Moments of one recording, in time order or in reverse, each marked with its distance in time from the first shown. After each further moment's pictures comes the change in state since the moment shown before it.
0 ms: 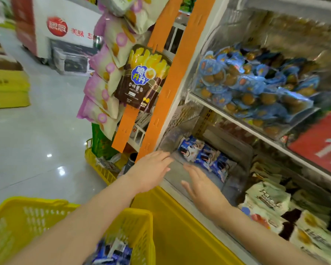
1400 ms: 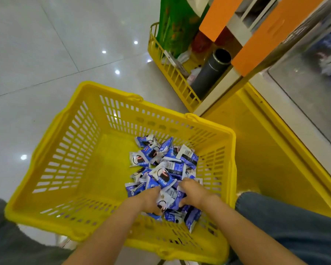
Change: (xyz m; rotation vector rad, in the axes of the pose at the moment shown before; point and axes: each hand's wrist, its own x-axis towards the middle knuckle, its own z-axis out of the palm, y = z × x) left_hand -0.300 -0.020 0.220 -0.798 -1.085 -0.892; right_hand -0.053 -0.090 0.317 0.040 -1.075 -0.103
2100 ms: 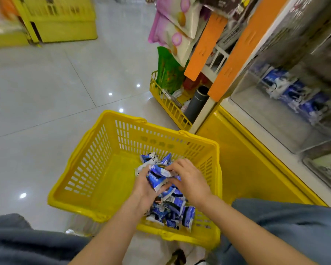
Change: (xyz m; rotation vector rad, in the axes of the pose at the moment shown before) left_hand -0.105 0.048 -0.016 -1.822 0.336 0.396; right_hand -0.111 -0.072 -0.045 -0.020 0.956 -0.394
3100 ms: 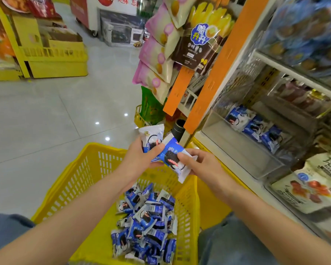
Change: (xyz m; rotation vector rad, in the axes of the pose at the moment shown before) left_hand -0.073 0.092 0.126 0.675 -0.259 0.638; right_hand 0.018 -0.020 -0.161 0.846 0.109 0.513
